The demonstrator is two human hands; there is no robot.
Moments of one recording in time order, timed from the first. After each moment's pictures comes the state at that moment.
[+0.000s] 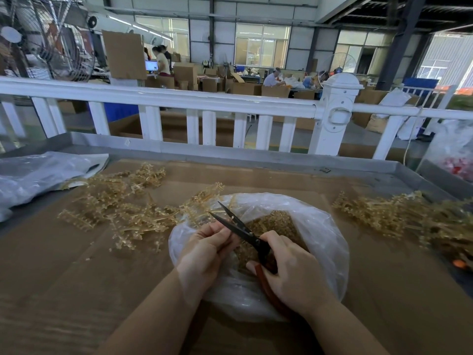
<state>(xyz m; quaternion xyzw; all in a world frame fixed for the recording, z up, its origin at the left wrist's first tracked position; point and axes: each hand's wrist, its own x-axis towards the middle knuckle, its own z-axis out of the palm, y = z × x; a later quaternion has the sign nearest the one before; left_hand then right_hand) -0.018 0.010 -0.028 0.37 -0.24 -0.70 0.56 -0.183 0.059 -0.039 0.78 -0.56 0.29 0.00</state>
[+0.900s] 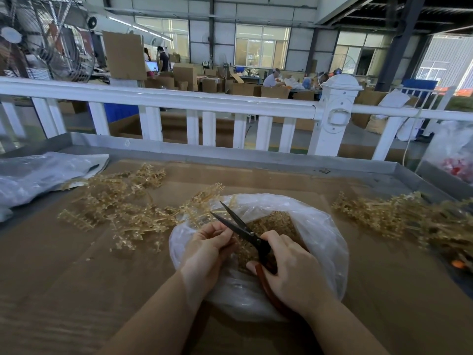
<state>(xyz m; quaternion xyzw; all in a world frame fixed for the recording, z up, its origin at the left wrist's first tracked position) -0.018 0.007 -0.040 0.37 -0.31 -0.68 0.56 -0.183 0.058 -0.041 0.77 -0.57 0.29 0.01</state>
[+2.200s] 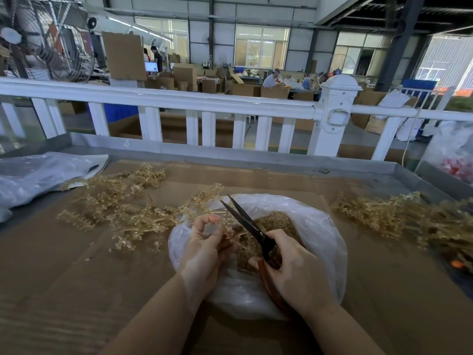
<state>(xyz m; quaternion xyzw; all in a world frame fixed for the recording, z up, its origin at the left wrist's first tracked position) -0.023 0.007 -0.041 0.38 -0.31 -0.64 0.60 -0.183 0.062 -0.039 0.74 -0.56 0.38 -0.01</state>
